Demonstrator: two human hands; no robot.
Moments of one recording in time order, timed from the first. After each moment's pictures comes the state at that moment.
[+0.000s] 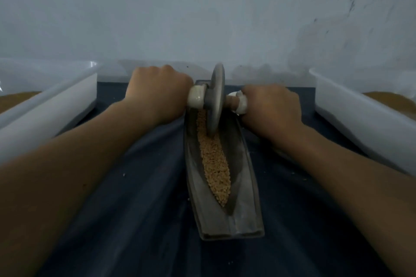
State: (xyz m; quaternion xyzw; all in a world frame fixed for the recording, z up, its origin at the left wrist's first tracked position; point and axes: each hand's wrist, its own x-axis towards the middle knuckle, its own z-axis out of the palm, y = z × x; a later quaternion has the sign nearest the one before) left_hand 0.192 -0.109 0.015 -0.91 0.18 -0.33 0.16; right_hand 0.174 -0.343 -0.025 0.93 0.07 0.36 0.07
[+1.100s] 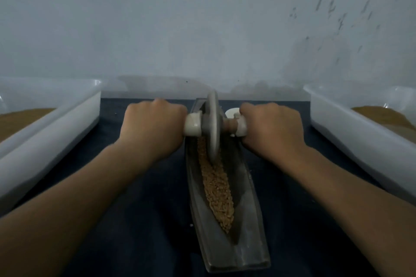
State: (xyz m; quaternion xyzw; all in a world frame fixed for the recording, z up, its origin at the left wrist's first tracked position) left_hand 0.162 -0.102 -0.002 -0.92 0.15 -0.33 0.14; right_hand 0.148 -0.337 -0.015 0.91 0.07 0.38 0.13
